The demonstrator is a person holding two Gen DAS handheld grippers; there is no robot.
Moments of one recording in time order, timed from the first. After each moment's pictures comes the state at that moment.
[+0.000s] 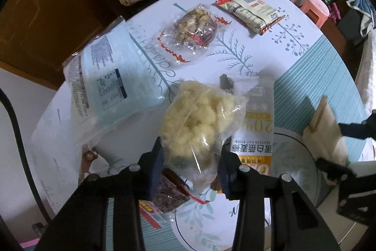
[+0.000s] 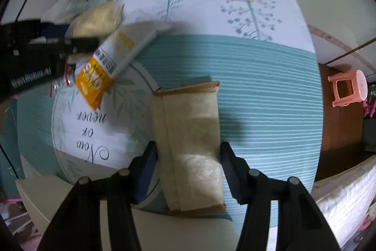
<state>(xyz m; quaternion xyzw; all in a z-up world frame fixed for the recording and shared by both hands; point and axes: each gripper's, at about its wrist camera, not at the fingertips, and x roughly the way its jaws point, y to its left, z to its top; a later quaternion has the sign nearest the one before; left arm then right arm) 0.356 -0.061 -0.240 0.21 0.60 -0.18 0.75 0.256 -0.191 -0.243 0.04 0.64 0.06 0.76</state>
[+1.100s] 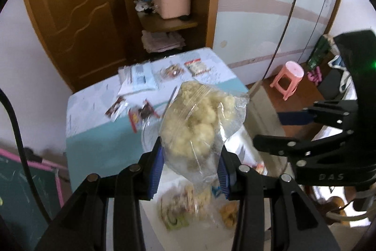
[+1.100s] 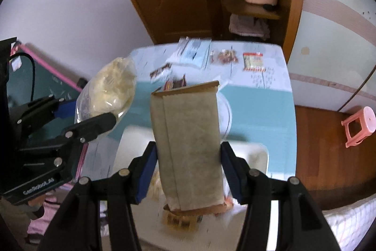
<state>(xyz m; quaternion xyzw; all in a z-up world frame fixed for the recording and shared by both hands) 0.071 -0.025 -0.016 0.08 0.47 -0.16 0.86 0.070 -0.193 -0.054 0.05 0.49 0.19 0.85</state>
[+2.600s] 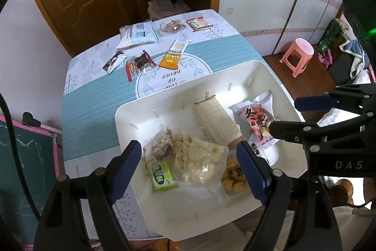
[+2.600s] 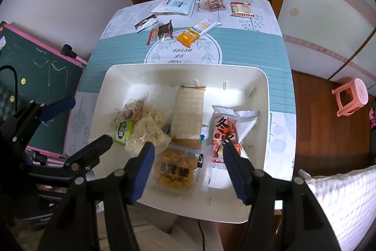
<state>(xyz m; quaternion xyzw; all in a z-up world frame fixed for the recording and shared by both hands) 0.016 -0.038 -0.078 0.09 0.53 -0.13 0.83 0.018 -0.191 -0.113 0.03 0.57 0.14 0.81</state>
